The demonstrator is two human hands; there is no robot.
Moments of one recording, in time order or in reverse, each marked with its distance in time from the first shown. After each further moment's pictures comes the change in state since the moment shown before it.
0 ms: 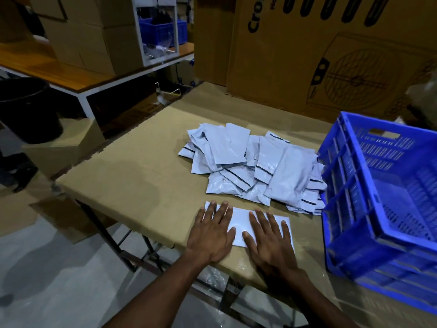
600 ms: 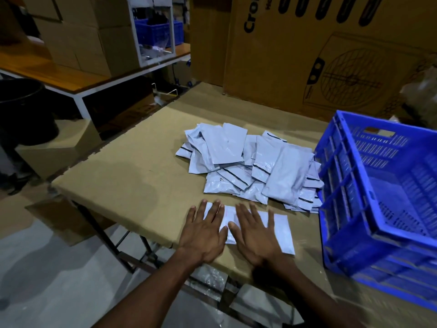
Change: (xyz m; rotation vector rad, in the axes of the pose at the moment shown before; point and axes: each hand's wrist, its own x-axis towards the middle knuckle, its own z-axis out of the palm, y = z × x) left_hand -0.006 -0.010 -0.003 0.019 -0.014 -0.043; right_hand 0.022 -0.030 -0.016 0.024 -0.118 -0.091
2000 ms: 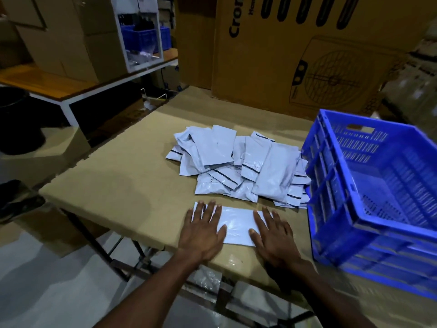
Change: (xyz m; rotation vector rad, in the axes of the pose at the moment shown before) left_hand 0.005 0.017 -0.003 -0.035 -0.035 -0.038; right_hand -0.033 0.060 0.000 0.014 -0.054 0.168
